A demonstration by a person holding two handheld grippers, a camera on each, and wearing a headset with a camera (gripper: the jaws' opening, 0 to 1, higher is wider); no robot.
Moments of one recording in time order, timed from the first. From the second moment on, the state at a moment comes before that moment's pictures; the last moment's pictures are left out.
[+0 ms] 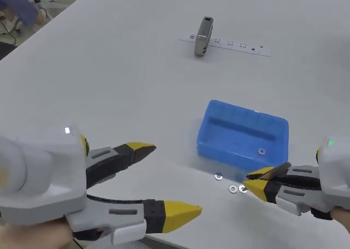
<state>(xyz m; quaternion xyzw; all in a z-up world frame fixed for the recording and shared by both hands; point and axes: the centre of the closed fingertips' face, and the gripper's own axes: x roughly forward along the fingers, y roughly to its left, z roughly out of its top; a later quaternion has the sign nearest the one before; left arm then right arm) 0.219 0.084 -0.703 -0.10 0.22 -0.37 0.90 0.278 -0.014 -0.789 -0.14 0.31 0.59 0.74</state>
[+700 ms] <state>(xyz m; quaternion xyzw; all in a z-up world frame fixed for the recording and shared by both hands) 0.218 0.079 -0.702 -0.09 0.22 -0.37 0.90 0.265 -0.011 -0.801 -0.29 0.27 0.62 0.67</state>
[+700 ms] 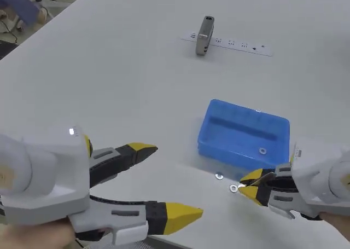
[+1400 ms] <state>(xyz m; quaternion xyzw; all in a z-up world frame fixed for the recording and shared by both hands) 0.215 0.085 -0.705 -0.09 0.22 -0.37 0.90 0.277 -0.011 -0.803 -0.30 0.29 0.63 0.65</state>
